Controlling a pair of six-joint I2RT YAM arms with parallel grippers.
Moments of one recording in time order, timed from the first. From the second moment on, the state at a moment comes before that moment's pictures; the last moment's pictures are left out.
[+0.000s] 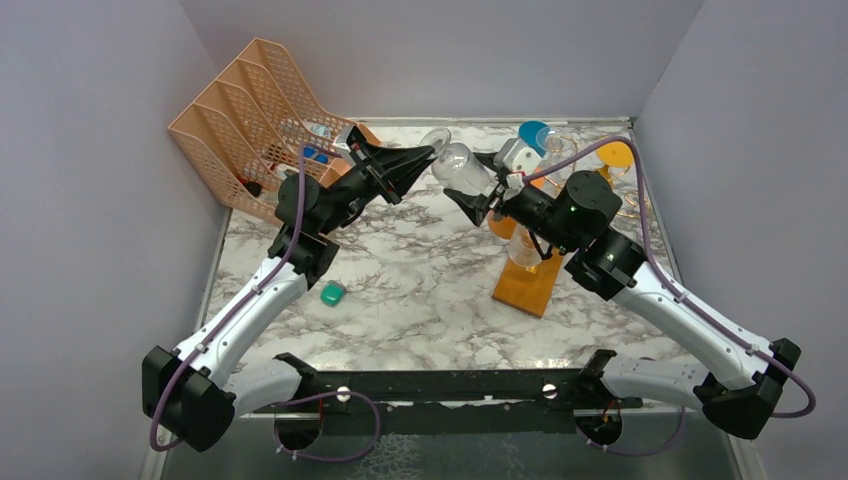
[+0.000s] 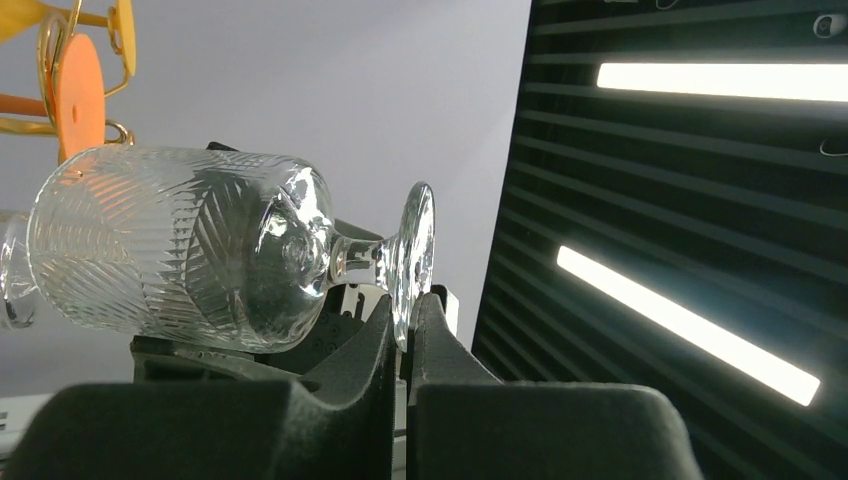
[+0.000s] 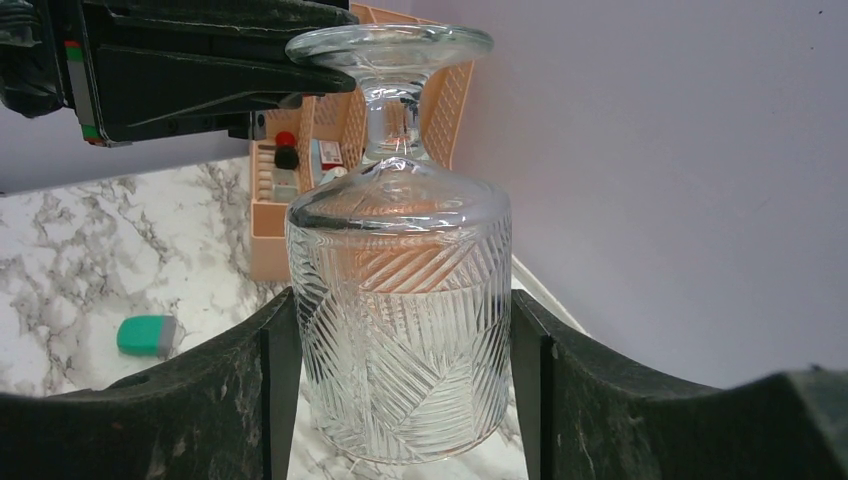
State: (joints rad) left arm -0.51 1.11 0.96 0.54 0.43 -2.07; right arm 0.82 1.08 1.15 0.04 -0.10 -0.33
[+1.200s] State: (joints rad) left arm -0.46 1.15 1.28 0.04 0.59 -1.20; right arm 0.84 1.36 1.91 -0.71 0.00 0.66
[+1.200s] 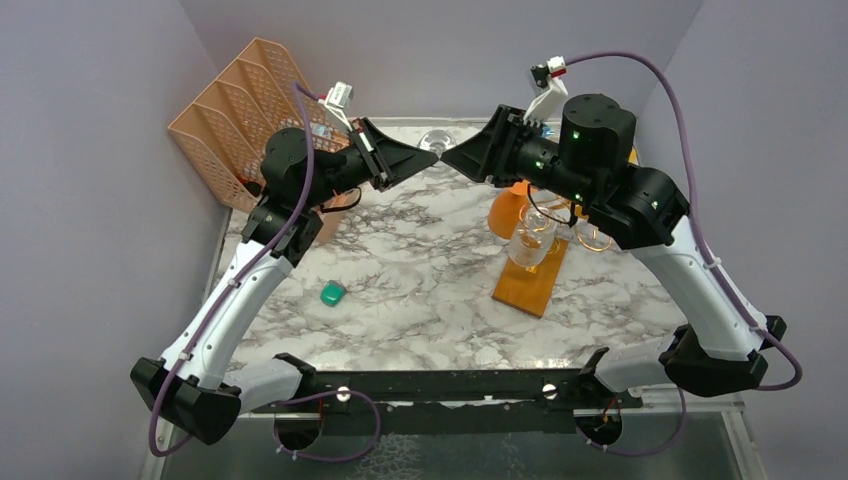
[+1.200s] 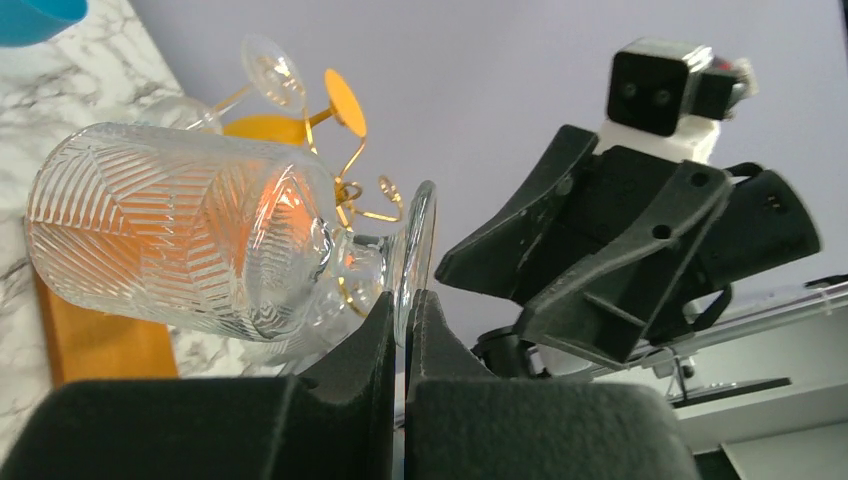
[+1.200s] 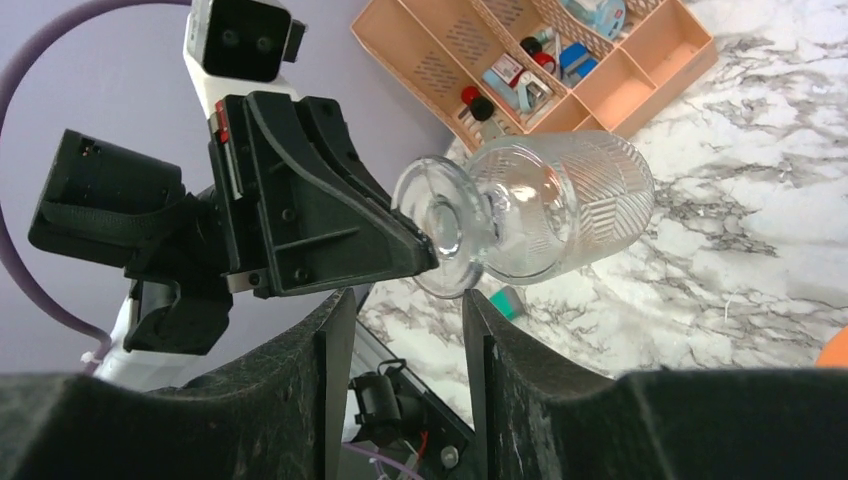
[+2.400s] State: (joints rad) left arm -0.46 1.13 1.24 0.07 0.77 -1.10; right arm 0.84 1.33 1.81 -0.69 0.01 0.66
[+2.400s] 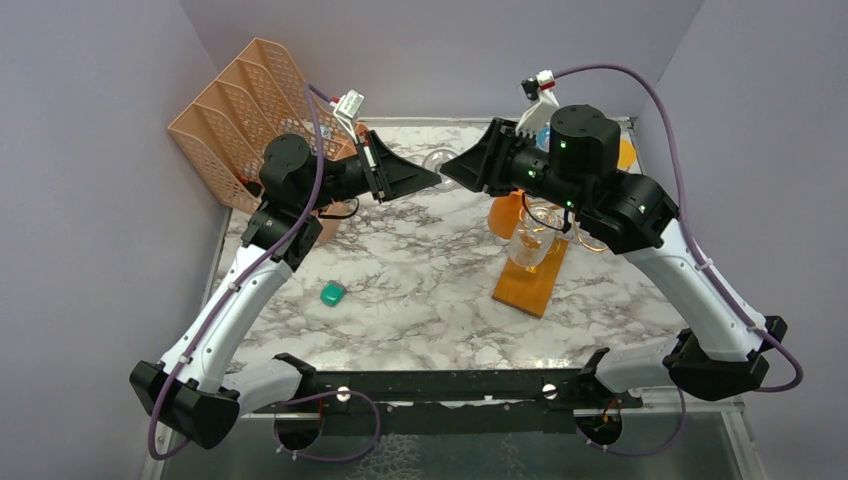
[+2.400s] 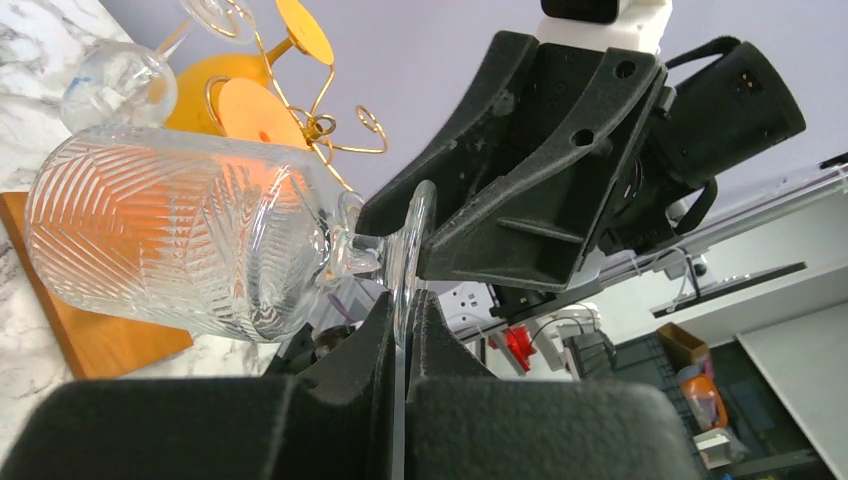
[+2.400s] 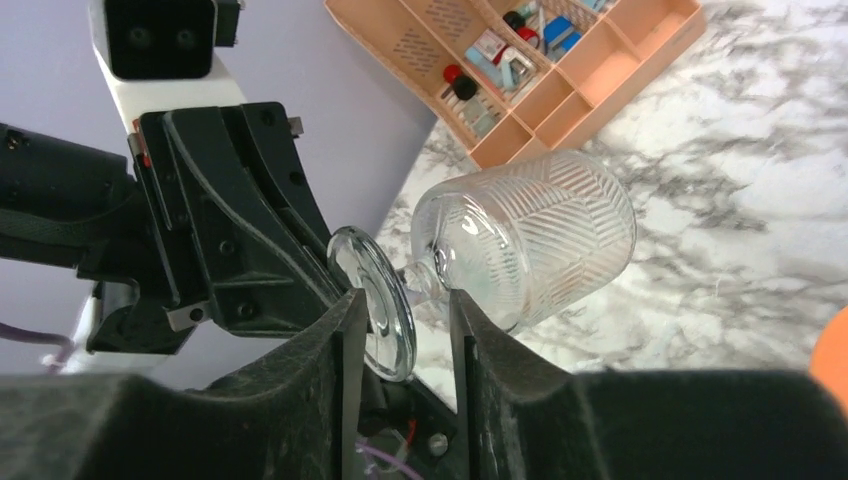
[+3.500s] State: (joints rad) left arm -0.45 1.13 1.19 0.19 0.83 -1.20; right arm 0.84 1.25 1.66 -0.53 -0.03 0.81
